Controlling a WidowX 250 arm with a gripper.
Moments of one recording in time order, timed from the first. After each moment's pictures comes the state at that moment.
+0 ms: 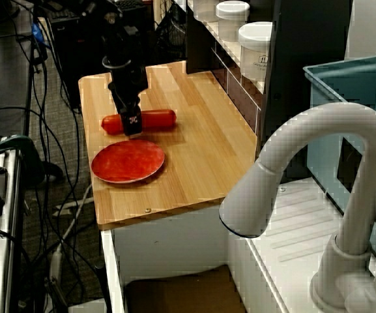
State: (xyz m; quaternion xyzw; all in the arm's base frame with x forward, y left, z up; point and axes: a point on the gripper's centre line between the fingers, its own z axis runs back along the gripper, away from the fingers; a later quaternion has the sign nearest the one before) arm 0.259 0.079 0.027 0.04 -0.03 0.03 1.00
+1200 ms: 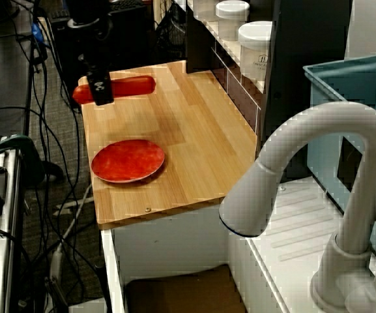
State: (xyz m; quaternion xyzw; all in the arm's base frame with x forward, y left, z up) arm 0.227 0.061 0.093 0.00 -0.05 -0.03 1.00
